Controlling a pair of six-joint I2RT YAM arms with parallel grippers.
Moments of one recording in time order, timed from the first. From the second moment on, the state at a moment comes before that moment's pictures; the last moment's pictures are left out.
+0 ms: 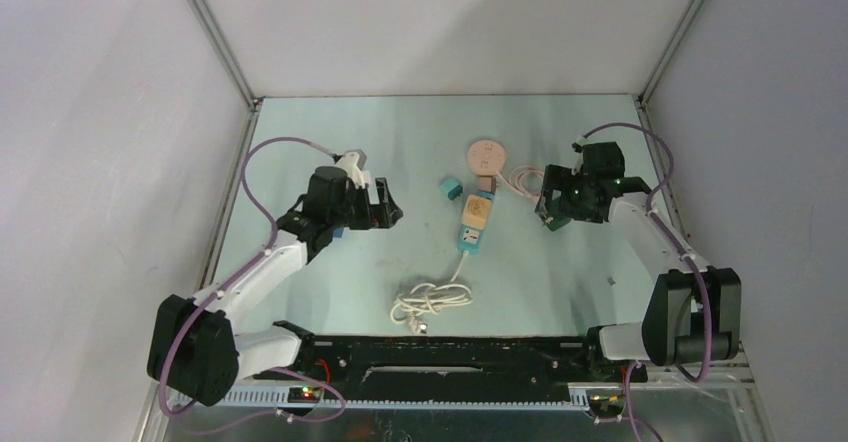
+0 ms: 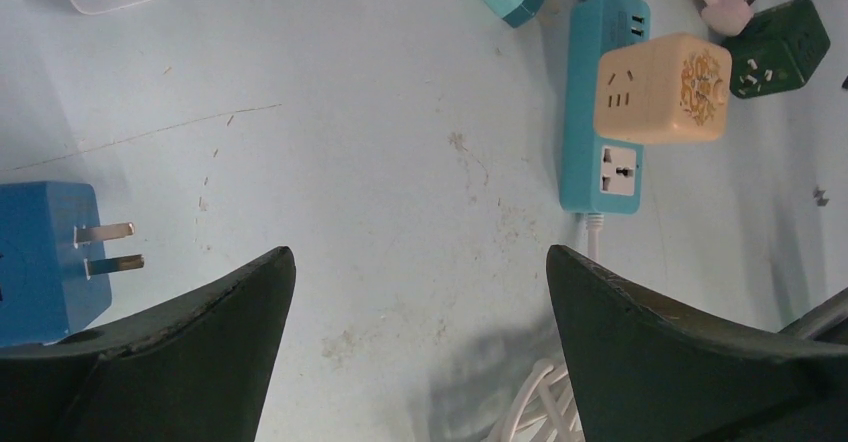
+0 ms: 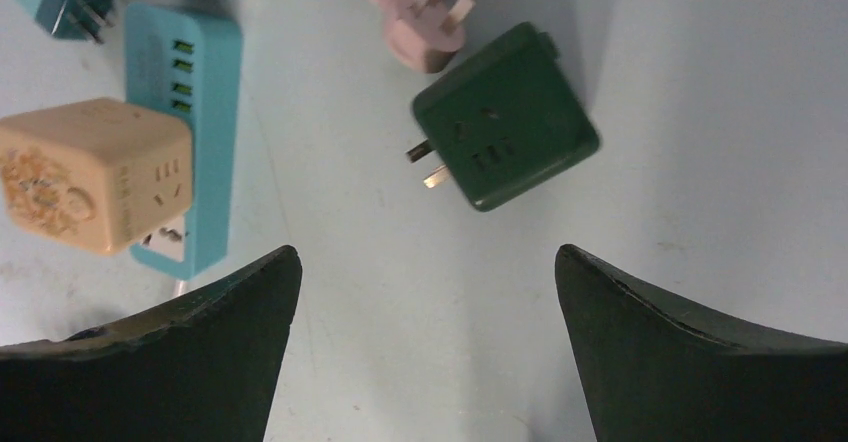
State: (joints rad) left arm -0.38 1.17 0.73 -0.20 0.16 -0.41; right arm 0.09 1.36 0.95 -0.57 -0.16 0.29
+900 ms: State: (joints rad) left arm -0.40 1.62 1.13 -0.32 -0.09 -0.38; right arm 0.01 1.44 1.03 -0.59 -0.21 0.25
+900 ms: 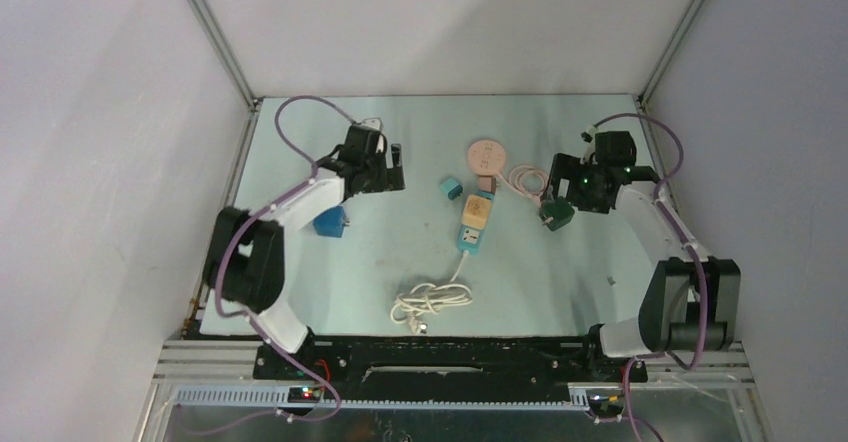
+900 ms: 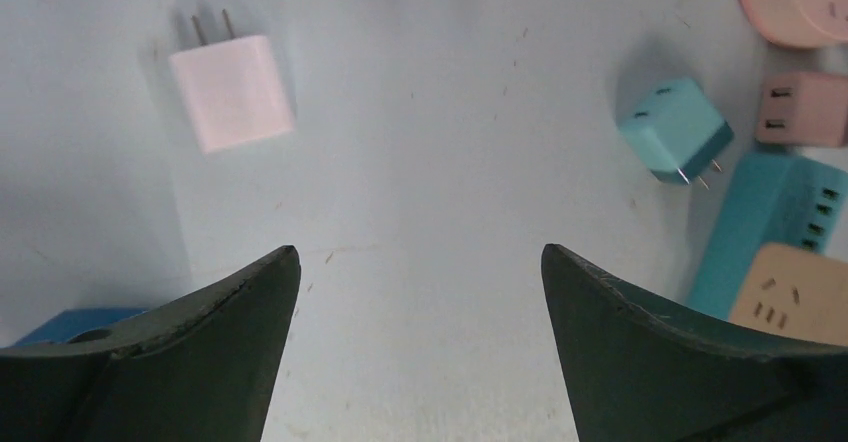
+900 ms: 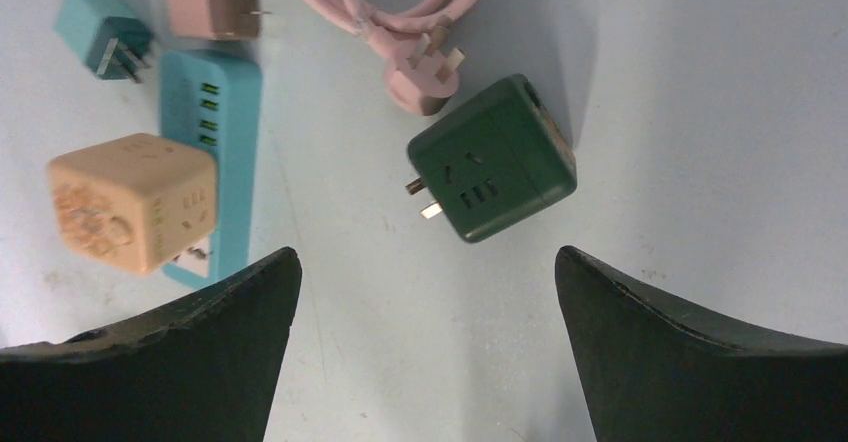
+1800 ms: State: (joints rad) left arm -0.26 2.02 1.46 -0.54 -0.21 -0.46; right arm 0.09 1.32 1.01 -0.62 -0.31 0.25
